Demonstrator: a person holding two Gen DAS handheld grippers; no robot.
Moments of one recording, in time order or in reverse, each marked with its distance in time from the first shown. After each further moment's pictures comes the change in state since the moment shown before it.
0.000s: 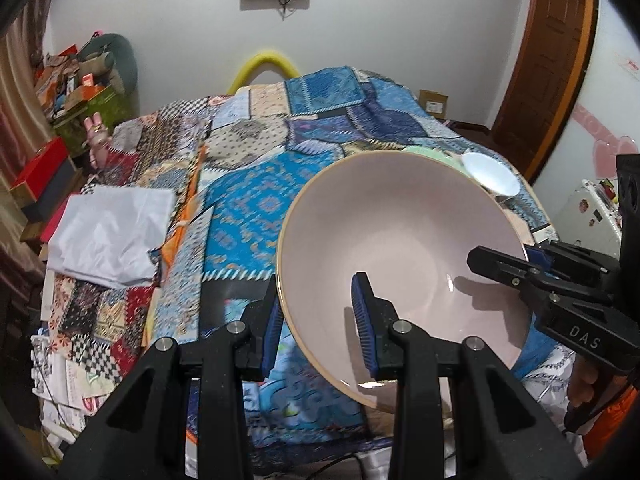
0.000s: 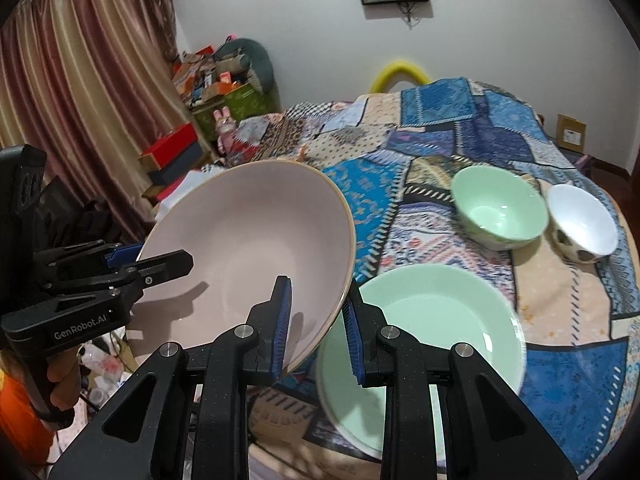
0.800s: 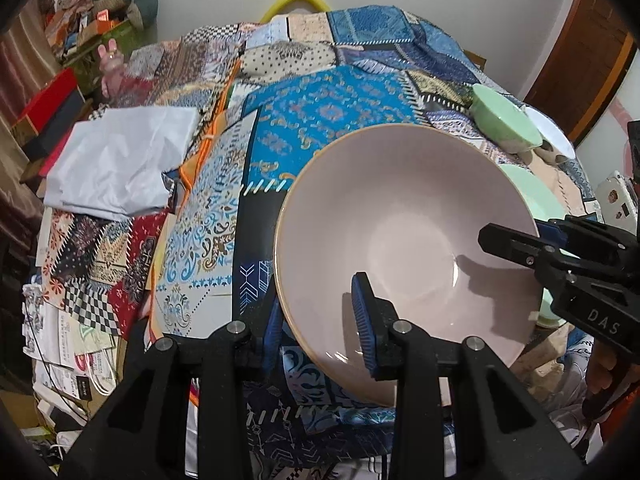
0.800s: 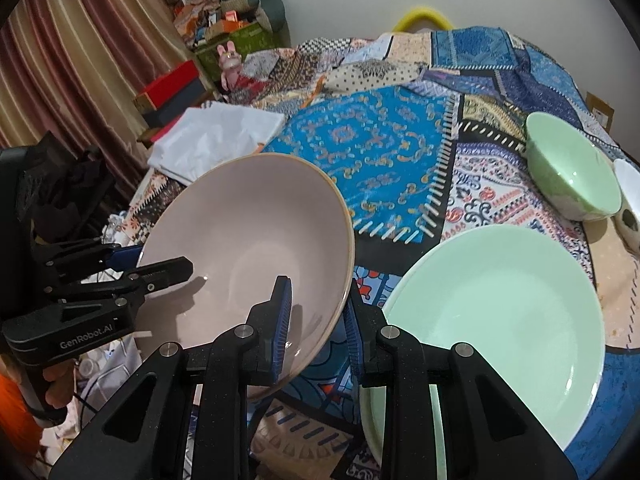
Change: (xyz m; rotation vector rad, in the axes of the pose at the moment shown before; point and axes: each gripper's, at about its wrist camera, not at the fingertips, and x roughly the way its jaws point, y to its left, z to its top) left arm 0.069 0.068 -0.048 -0.089 0.202 0.031; right arm 0.088 0.025 -0.016 -0.036 0.210 0.009
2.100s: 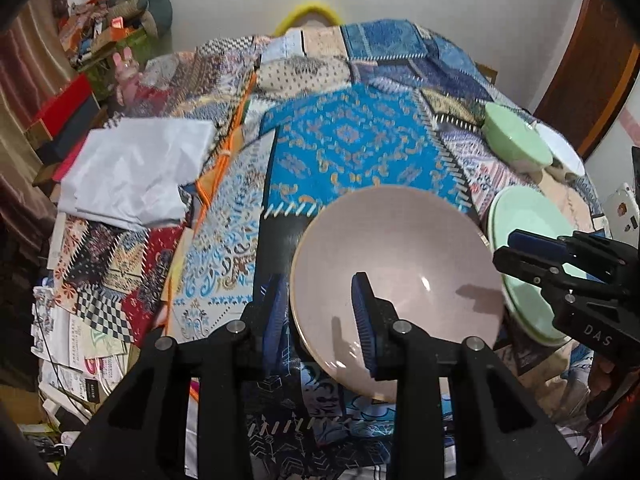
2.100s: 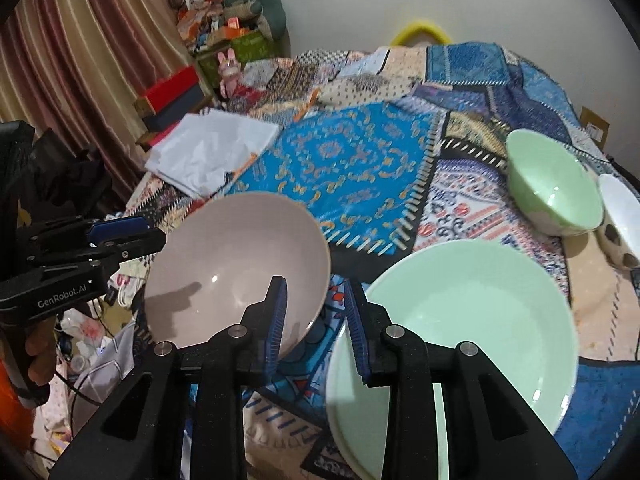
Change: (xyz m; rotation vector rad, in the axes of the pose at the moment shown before) left arm -0.017 0.002 0.011 -0.016 -0.063 0.049; right arm -0.029 -0.011 0.000 -0.027 -0.054 -0.021
